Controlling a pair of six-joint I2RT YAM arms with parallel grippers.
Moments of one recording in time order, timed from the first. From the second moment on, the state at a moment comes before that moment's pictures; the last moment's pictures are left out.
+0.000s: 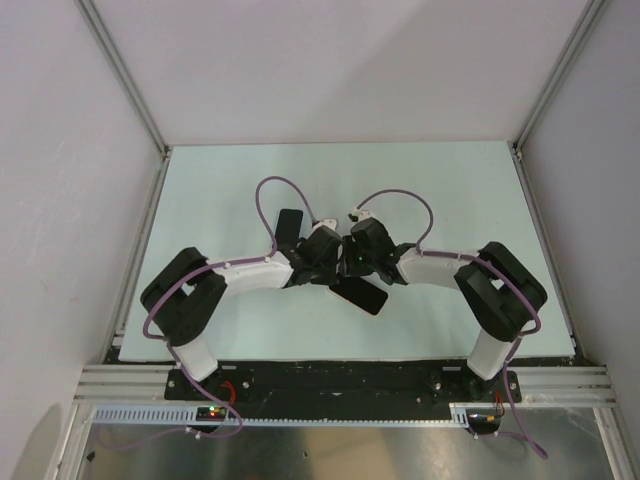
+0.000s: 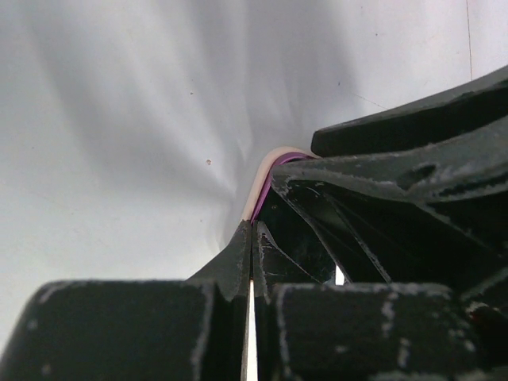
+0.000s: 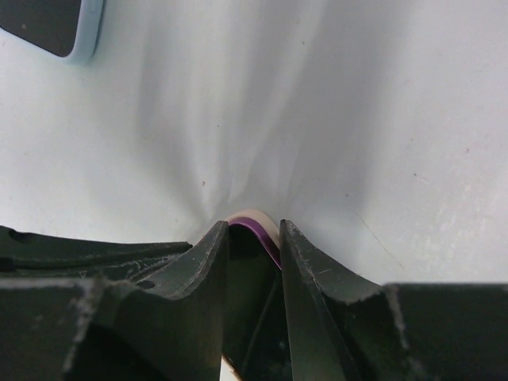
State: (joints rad) left arm -0.83 1.71 0.95 -0.19 -0.14 -0.65; right arm 0.74 1.74 0.90 0.02 0.03 0.55
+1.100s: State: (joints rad) left arm -0.83 1.74 1.01 -0.23 -0.14 -0.63; right arm 0.79 1.70 0.79 0.15 0.19 0.73
